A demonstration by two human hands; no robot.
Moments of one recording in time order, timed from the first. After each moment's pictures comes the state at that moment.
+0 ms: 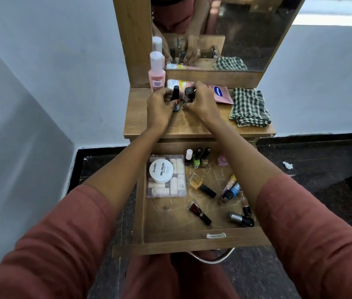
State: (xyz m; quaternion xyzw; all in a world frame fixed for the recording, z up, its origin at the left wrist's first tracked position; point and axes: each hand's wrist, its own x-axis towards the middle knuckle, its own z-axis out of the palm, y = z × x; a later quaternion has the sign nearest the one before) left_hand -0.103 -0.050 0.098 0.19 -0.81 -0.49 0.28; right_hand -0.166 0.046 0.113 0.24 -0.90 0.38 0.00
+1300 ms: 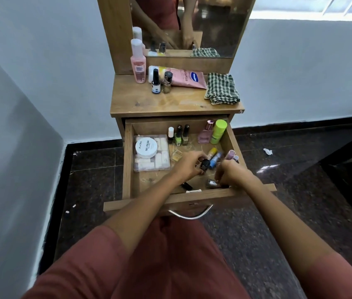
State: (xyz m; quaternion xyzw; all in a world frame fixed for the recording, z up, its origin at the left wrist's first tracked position) left_hand 0.008 0.097 0.023 0.01 -0.90 -0.43 -0.05; right_hand -0.025 0.239 0.060 0.17 -0.94 0.03 -0.29
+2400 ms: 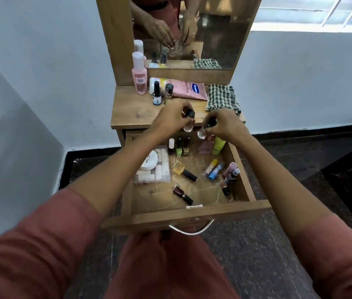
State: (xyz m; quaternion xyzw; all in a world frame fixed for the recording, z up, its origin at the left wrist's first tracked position) left_hand -0.052 0.027 0.134 0.02 -0.92 -0.37 0.11; right_hand -0.092 0.178 0.144 0.25 -0.94 0.23 -0.06
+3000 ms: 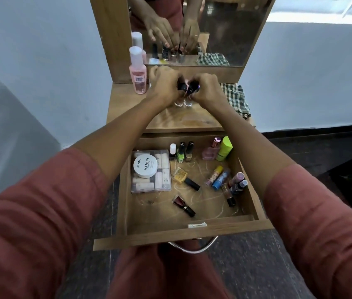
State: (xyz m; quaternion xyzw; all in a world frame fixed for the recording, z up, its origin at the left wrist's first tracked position) left_hand -0.135 -0.022 0.145 0.08 -0.97 -0.18 0.16; right_hand -0.173 0.097 0.143 0.25 -0.93 0.28 0.04
